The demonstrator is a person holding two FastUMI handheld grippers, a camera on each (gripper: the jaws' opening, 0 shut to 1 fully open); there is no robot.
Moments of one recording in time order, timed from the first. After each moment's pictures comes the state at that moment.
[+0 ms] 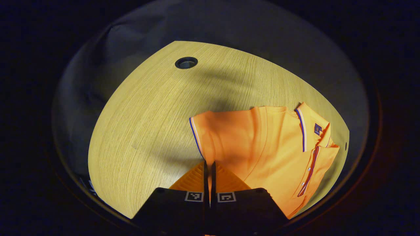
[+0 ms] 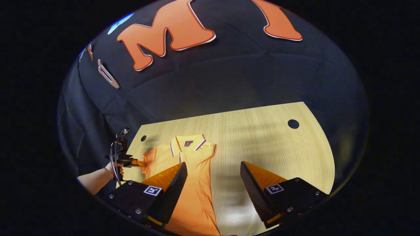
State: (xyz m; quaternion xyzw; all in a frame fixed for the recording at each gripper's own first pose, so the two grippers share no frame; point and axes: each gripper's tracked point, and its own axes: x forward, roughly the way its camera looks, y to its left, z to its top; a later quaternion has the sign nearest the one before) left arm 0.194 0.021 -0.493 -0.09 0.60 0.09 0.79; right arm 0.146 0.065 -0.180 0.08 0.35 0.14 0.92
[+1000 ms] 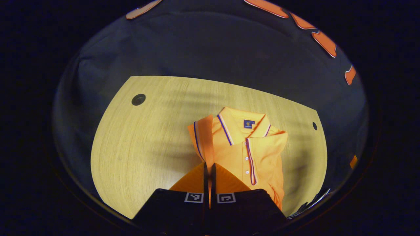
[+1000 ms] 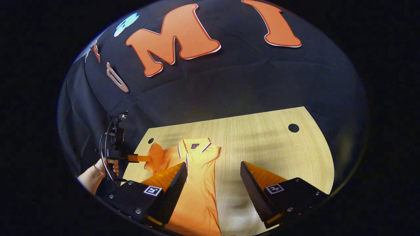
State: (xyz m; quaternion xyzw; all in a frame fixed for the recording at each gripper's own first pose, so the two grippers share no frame) left arm 0.193 -0.109 -0.386 -0.04 0.54 -0.07 0.84; right arm 0.124 0.058 -0.150 0.09 0.31 0.16 0.93
